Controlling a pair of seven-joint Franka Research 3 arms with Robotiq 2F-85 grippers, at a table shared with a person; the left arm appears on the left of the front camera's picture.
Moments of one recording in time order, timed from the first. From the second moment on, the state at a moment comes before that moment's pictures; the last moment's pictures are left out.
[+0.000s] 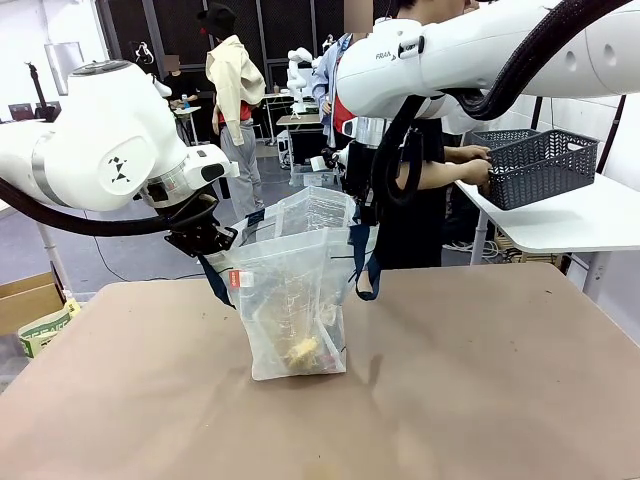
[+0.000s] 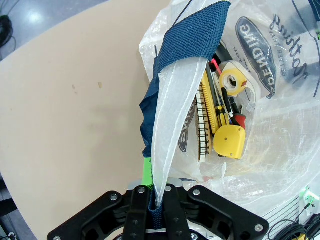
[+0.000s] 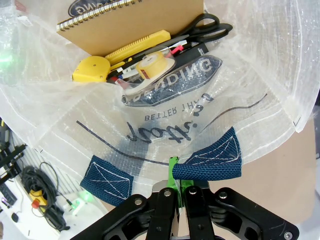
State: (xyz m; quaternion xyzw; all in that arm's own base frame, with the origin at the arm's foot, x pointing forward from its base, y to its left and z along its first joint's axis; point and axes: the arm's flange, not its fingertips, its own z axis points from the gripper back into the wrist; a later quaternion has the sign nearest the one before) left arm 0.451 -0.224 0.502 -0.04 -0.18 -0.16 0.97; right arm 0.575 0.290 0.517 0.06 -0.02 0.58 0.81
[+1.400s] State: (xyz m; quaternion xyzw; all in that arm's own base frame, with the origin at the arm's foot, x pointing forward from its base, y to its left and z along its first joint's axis) left arm 0.449 -0.251 0.523 -0.07 -0.19 -0.17 0.96; right arm 0.576 0.302 0.533 0.10 -0.04 0.55 0.83
